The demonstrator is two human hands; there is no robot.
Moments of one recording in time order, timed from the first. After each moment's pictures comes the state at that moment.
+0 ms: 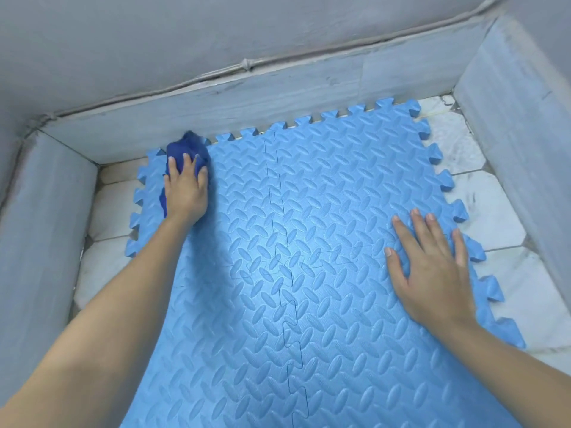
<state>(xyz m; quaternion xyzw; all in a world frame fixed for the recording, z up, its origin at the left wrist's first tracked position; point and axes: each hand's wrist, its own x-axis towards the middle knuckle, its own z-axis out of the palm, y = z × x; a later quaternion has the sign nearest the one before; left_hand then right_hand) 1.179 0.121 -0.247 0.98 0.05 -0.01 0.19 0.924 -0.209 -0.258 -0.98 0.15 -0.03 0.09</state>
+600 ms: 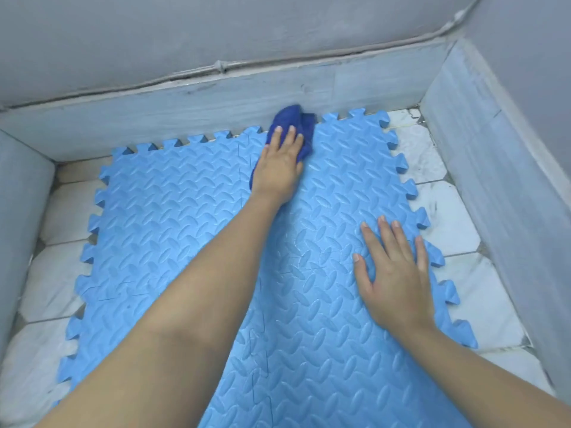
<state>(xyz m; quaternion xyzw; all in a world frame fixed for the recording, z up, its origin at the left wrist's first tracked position) 1.165 -0.076 -0.253 0.96 -0.25 -0.04 0.10 0.924 -0.207 -0.262 -0.98 0.15 -0.06 0.09</state>
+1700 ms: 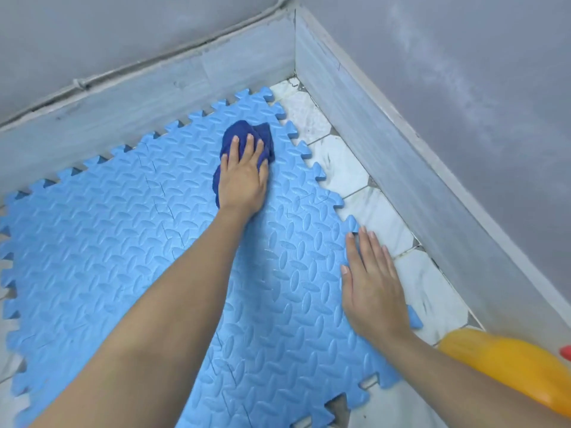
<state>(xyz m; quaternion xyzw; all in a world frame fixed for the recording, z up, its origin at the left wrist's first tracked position) 1.080 -0.147 -0.249 0.94 -0.32 -0.08 0.10 0.796 -0.219 -0.262 -0.95 0.27 -0.04 0.11</state>
